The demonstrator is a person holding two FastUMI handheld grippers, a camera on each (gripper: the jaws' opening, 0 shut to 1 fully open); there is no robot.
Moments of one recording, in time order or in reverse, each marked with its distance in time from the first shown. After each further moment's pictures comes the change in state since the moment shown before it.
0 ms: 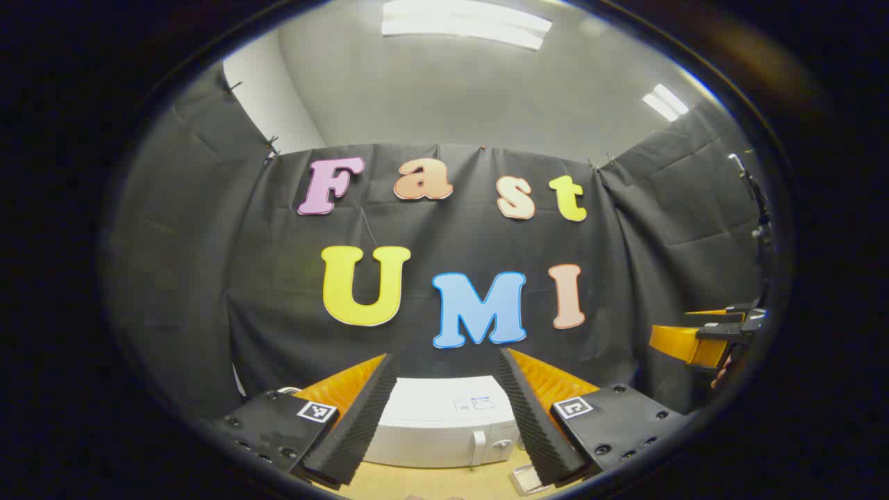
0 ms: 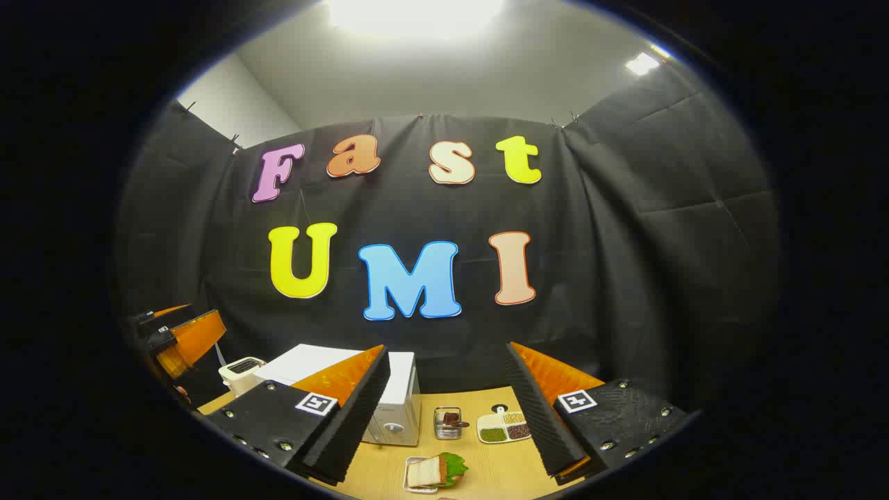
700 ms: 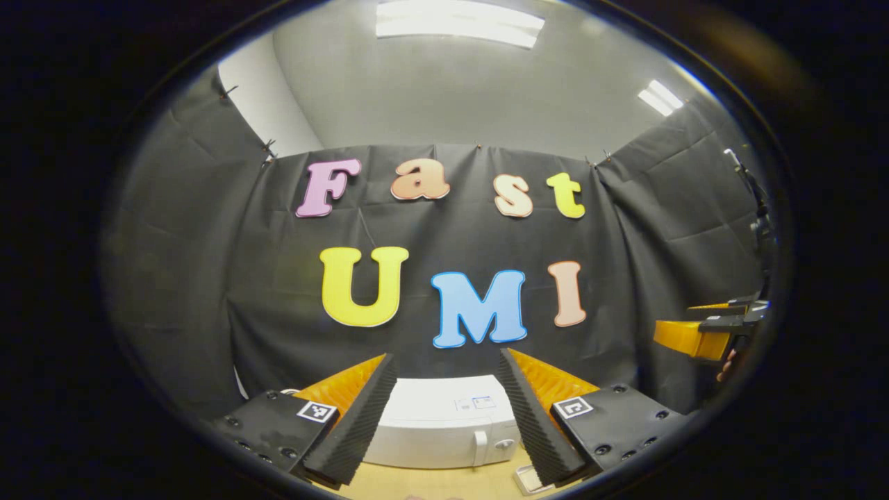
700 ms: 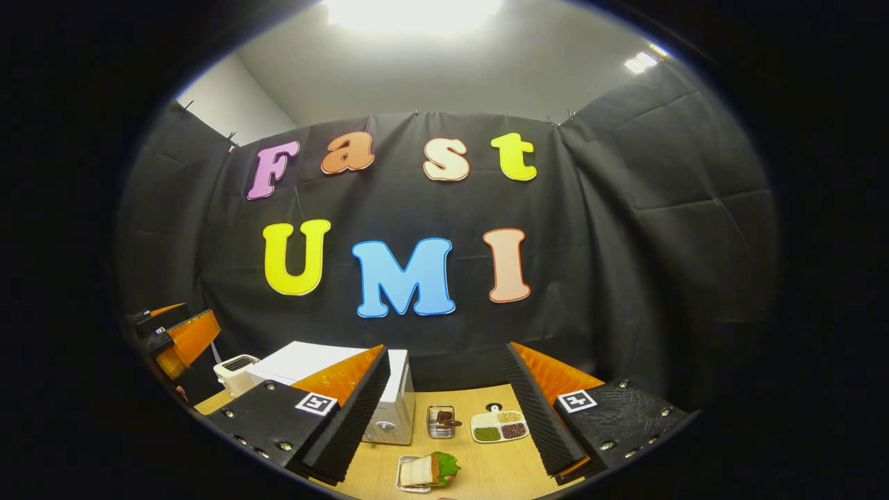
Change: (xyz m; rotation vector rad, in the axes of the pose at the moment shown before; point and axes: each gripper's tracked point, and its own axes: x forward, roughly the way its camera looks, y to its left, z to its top) left arm 0.003 -0.005 -0.003 0.018 -0.008 0.004; right arm 0.004 -0.013 -0.001 0.004 0.000 -0.013
